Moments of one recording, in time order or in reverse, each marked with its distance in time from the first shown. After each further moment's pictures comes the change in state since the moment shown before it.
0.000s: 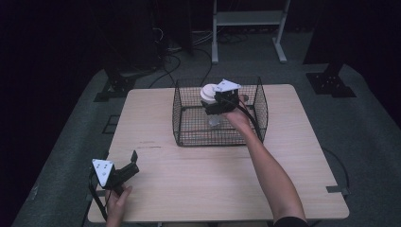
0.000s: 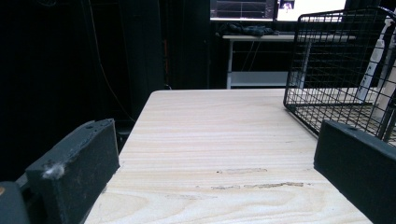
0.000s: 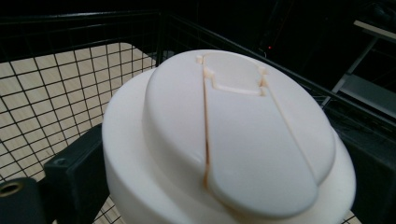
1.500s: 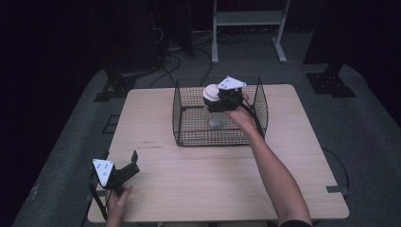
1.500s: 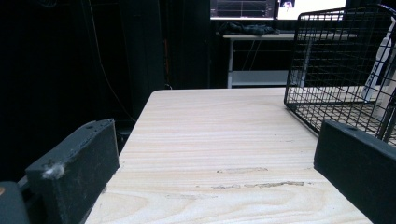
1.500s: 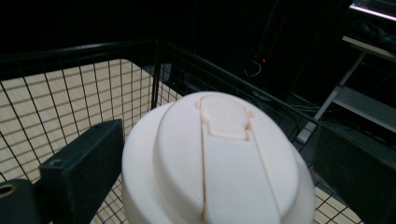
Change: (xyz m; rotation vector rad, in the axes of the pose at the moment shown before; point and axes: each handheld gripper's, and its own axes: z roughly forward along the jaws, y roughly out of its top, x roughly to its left) left arm -0.001 0.000 0.000 0.002 0.002 0.006; right arm -0.005 0.011 -0.018 -0.055 -0.011 0.002
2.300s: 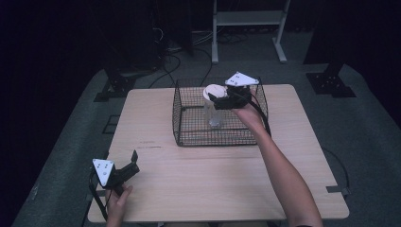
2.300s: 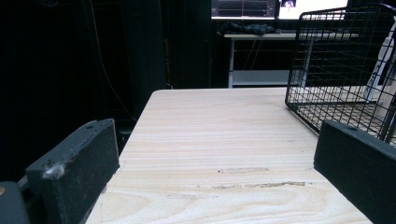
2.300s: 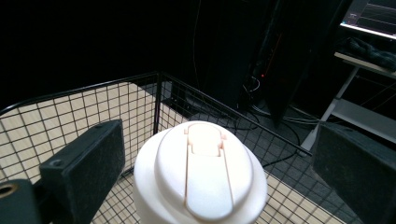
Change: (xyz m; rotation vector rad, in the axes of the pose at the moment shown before) left arm 0.000 0.000 0.000 0.001 0.003 -0.005; right arm -0.010 0.015 -0.036 -0.061 0.004 0.019
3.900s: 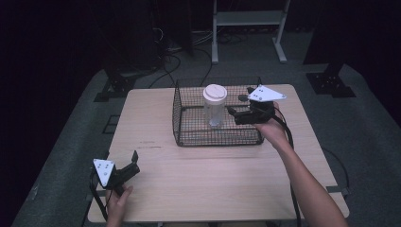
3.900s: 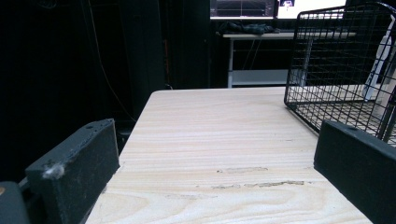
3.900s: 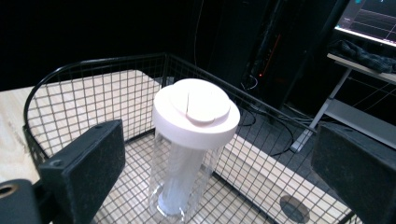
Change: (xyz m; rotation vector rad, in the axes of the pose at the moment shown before) left arm -0.001 0.000 0.000 -0.001 -0.003 0.014; right arm -0.005 -0.021 -0.076 -0.001 0.011 -0.029
